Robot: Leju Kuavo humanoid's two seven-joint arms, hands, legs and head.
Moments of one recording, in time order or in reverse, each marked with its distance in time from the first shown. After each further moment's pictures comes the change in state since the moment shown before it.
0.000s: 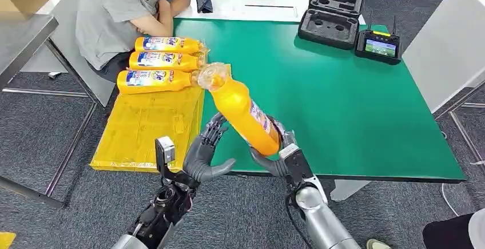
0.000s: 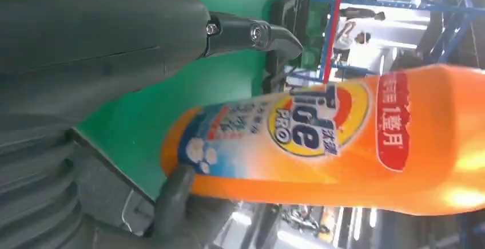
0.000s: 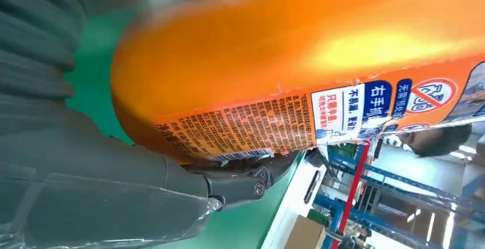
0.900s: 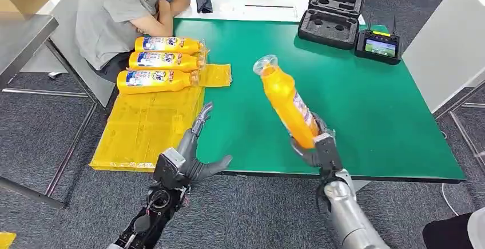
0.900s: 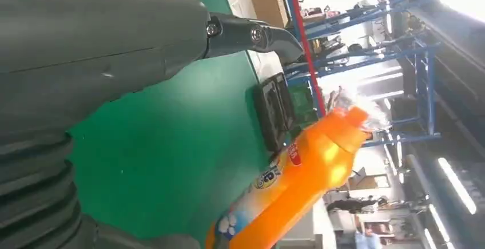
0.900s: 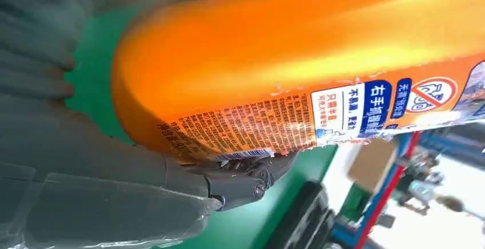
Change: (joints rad) left arm 0.087 0.076 -0.089 -0.272 -0.259 0.413 0.000; right arm -0.049 -0.073 -0.233 0.164 0.068 -0.069 0.000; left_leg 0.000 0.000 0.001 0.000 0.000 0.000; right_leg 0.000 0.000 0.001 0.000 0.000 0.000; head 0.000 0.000
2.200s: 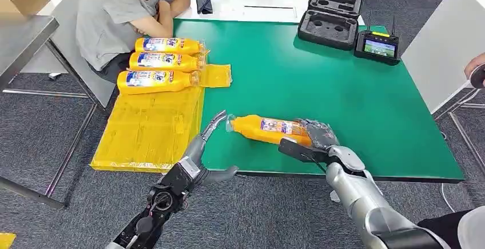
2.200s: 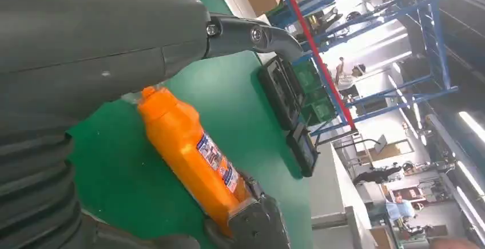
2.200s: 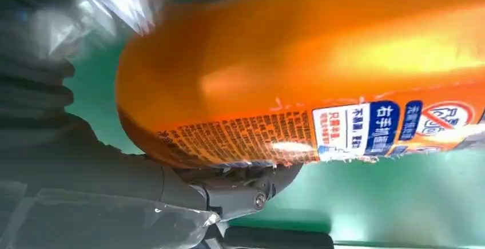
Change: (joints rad) left arm -0.017 0.027 -0.056 0.028 -0.127 -0.008 0.000; right arm -0.264 -0.071 0.052 0.351 0.919 0.061 0.322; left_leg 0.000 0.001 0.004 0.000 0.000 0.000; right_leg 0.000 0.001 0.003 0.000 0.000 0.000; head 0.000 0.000
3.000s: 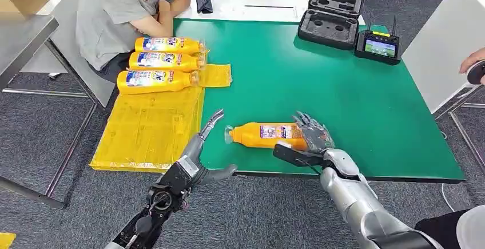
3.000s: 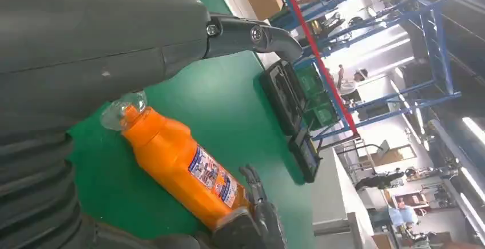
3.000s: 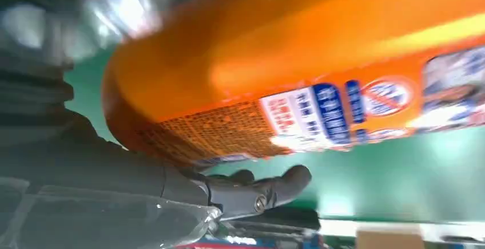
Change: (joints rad) left arm 0.000 0.000 0.010 0.000 -0.002 0.009 0.000; right arm 0.019 0.016 0.036 -0.007 0.019 -0.137 0.013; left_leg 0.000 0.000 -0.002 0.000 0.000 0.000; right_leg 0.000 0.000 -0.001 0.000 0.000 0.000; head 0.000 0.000
